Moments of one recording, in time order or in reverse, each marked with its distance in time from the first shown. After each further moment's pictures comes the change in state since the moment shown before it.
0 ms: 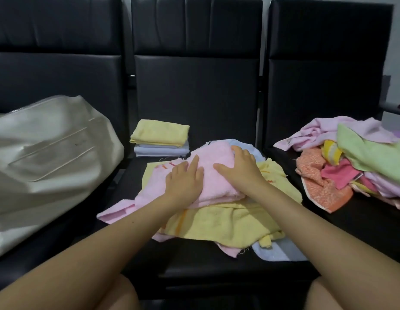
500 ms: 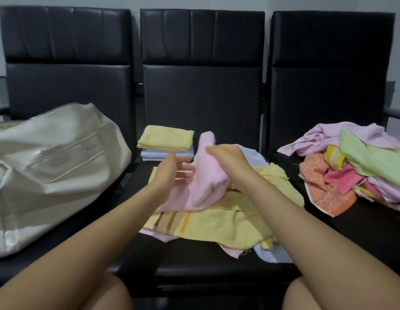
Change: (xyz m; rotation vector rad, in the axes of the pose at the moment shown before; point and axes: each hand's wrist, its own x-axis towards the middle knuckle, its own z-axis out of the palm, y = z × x) left_hand -0.003 -0.007 -0.056 -1.118 -0.025 -0.334; right_hand -0.007 -0.060 -0.018 0.495 -0.160 0.148
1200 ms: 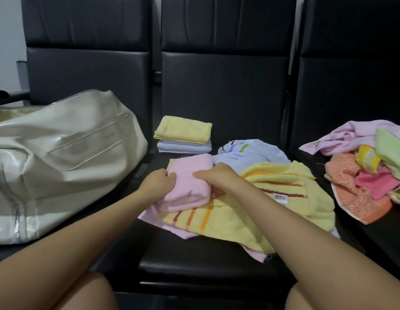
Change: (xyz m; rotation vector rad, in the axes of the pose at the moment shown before) left_hand 0.035 -0.042 -0.081 1.046 0.143 0.076; right_hand 0.013 0.010 0.069 -0.180 -0.238 0.184
